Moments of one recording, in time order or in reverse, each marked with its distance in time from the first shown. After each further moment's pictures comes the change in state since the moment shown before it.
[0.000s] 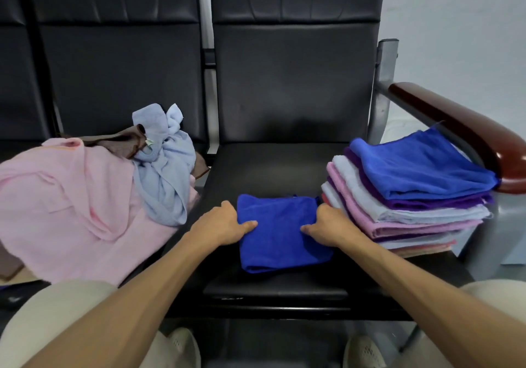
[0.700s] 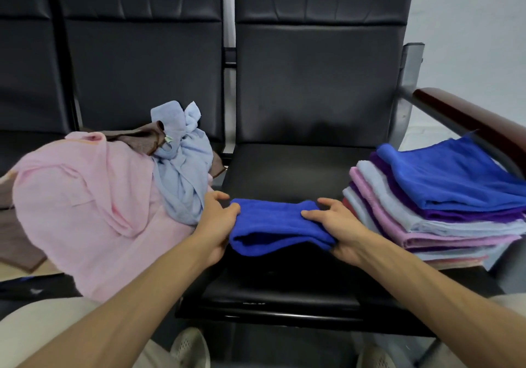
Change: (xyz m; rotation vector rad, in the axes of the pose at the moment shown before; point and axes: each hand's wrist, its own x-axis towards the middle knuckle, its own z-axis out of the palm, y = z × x) left_hand -0.017 -0.022 -0.005 -1.356 0.202 -0.103; right_hand 0.000 -0.032 0.015 1.261 -0.121 0.082
